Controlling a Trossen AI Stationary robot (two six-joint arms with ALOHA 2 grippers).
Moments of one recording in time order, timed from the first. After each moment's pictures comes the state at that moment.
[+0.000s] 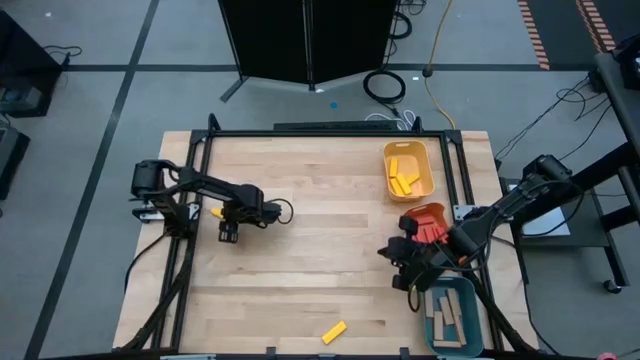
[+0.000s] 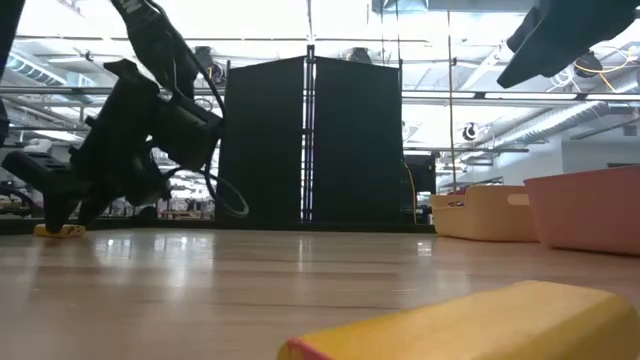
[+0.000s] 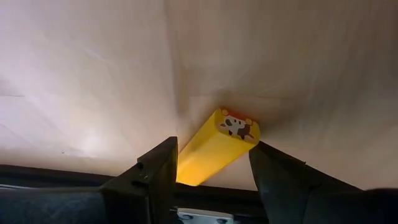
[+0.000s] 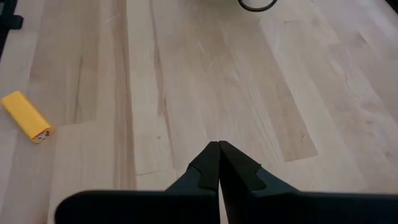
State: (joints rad) left arm 0.09 1.71 0.80 -1.16 -0.17 0.09; right arm 0.61 1.28 0.88 -0.55 0.57 0.64
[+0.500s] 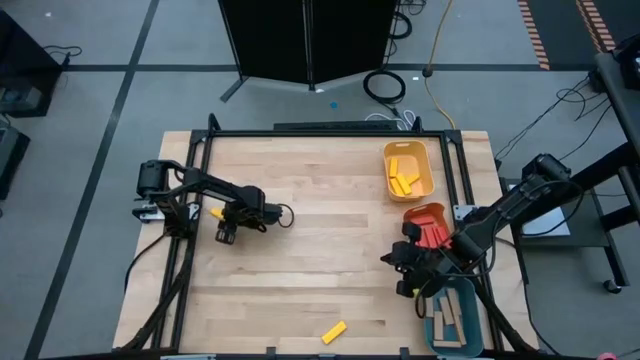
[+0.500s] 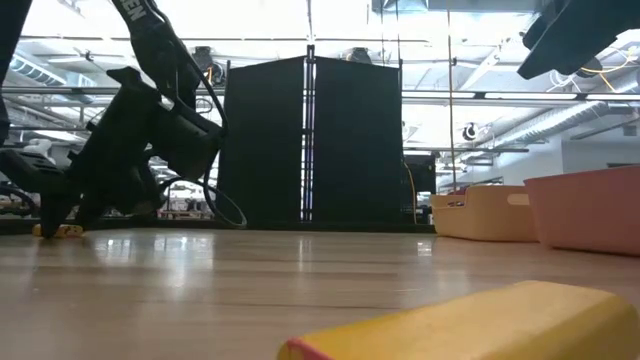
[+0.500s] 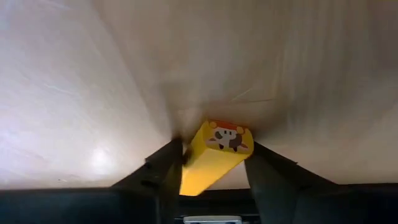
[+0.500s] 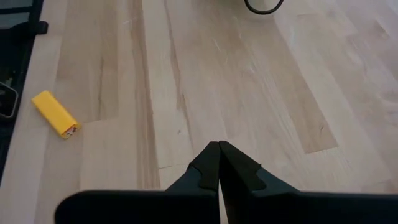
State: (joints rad) left arm 0.09 1.76 0.80 -1.14 -0.14 0.25; right arm 0.68 1.28 0.88 -0.55 0.58 0.73
